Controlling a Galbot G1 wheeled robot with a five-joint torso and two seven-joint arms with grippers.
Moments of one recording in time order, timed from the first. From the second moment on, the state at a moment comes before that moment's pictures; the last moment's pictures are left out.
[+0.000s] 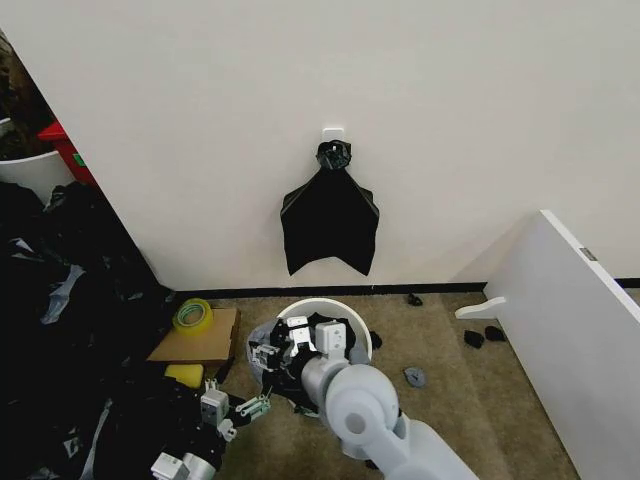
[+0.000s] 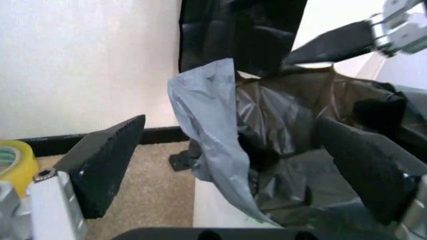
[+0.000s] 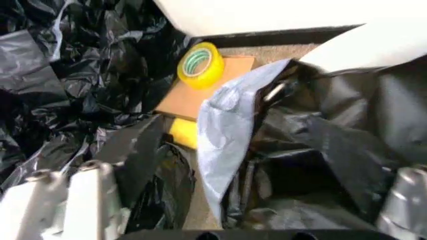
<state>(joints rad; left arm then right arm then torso) 1.70 -0.91 -0.19 -1.96 -0.44 -0.46 -0.13 -1.04 1.32 -0.19 2.15 0.99 -0.73 0.64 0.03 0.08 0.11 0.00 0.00</state>
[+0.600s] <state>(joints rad) 1.81 -0.99 -0.21 -2.03 -0.43 -0.48 -0.14 -0.92 0.88 0.05 2.12 0.86 -0.72 0.12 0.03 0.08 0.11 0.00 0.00</state>
